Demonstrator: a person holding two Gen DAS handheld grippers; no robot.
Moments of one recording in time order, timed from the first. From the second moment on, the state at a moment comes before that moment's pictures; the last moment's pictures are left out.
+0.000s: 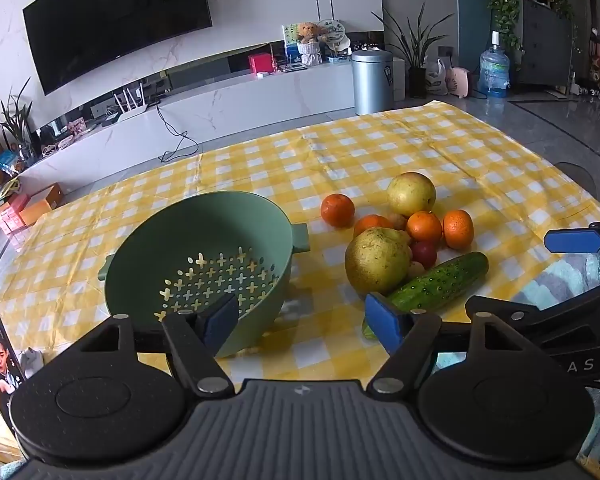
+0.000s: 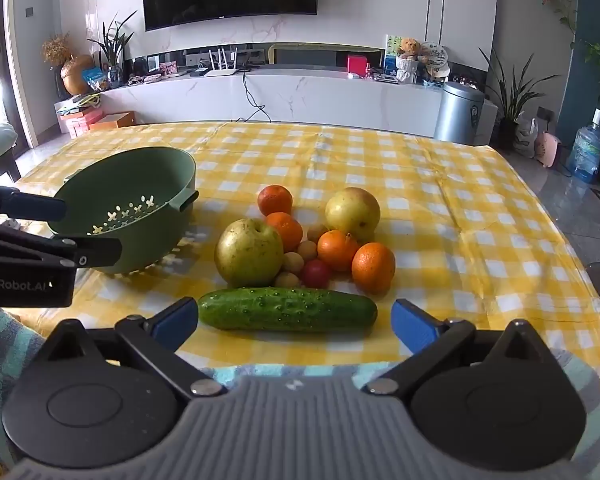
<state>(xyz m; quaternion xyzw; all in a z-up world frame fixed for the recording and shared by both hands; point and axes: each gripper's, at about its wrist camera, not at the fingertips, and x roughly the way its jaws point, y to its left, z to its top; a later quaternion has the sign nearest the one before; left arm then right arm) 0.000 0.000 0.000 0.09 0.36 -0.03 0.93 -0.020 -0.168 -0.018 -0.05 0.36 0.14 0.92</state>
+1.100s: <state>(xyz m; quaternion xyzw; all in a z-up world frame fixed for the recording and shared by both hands) -0.002 -0.001 -0.002 0.09 0.37 -0.05 0.92 -0.019 -0.173 -0.019 -0.04 0.37 0.14 0.92</state>
